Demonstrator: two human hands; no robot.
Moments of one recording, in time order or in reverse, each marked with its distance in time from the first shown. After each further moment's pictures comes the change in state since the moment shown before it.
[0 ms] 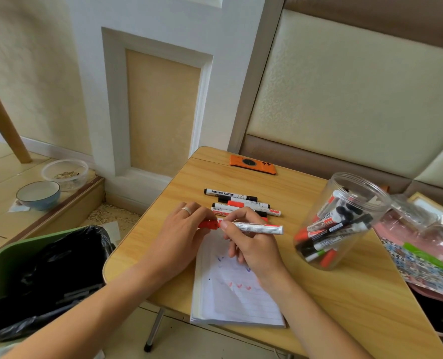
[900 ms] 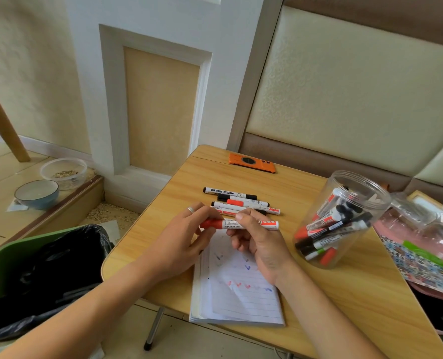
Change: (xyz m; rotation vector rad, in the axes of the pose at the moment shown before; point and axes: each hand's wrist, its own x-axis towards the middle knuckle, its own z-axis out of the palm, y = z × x) left_hand -0.002 0.011 -0.011 -0.258 -0.091 0.070; right_hand 0.003 -0.008 -0.015 0.287 -0.090 0.186
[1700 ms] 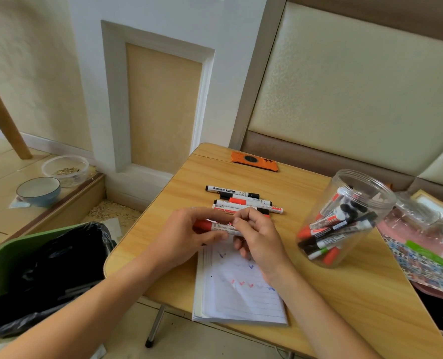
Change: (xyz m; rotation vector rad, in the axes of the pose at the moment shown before) left_hand 0.009 -0.002 -0.001 -0.314 -0.033 -0.208; right_hand 0.002 0.006 0.006 -0.328 0.100 -0.049
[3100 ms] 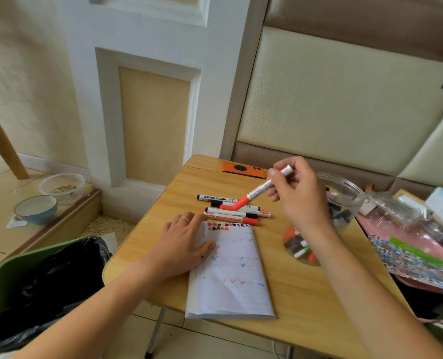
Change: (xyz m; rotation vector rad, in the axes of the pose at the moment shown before) left_hand 0.001 -0.019 0.012 0.704 -0.129 -0.142; right_hand 0.005 -0.086 -0.068 -0.323 0.407 -0.437
